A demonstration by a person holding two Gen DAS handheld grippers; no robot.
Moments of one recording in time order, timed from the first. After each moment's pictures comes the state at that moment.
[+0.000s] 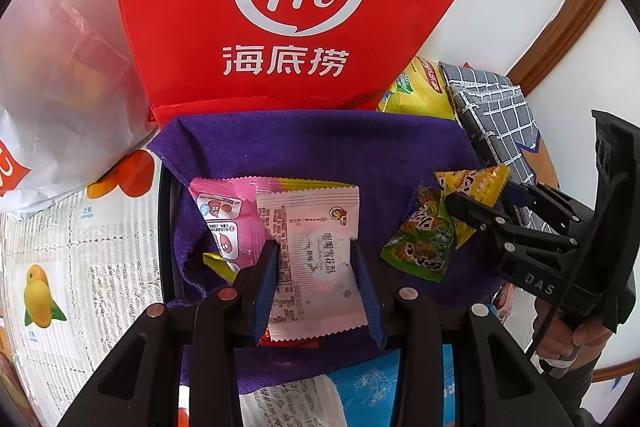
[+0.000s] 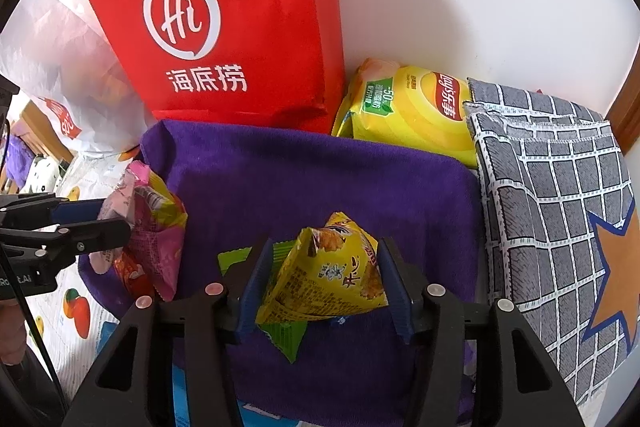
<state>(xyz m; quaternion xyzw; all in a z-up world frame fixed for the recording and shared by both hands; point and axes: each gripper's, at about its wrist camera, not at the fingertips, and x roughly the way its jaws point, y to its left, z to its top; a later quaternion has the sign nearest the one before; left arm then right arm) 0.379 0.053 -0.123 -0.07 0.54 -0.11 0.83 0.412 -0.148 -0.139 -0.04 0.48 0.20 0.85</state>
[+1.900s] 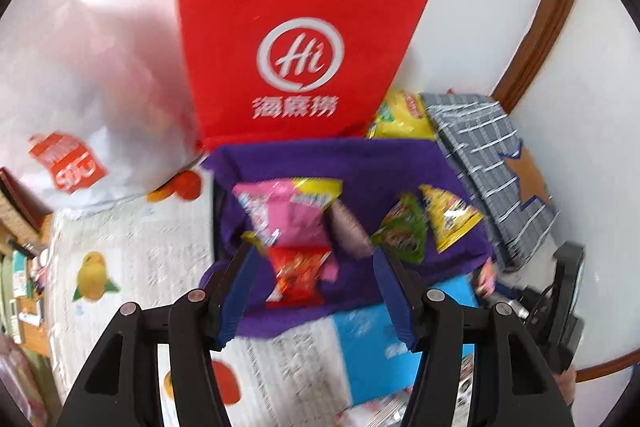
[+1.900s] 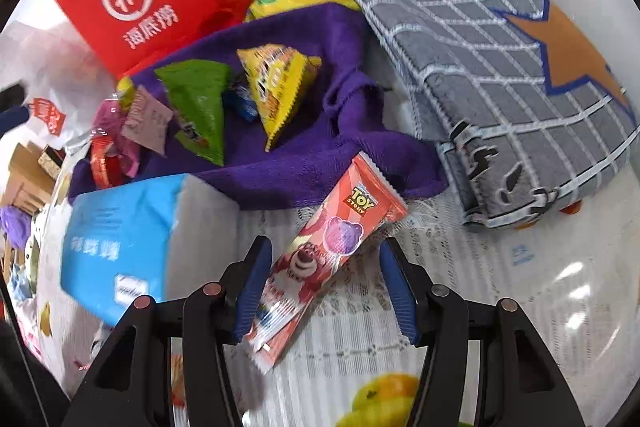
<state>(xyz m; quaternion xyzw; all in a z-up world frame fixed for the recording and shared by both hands) 0.305 0.065 -0.052 -0.04 0.48 -0.07 0.87 0.289 -0.227 -0.191 0.07 0.52 0.09 0.84</state>
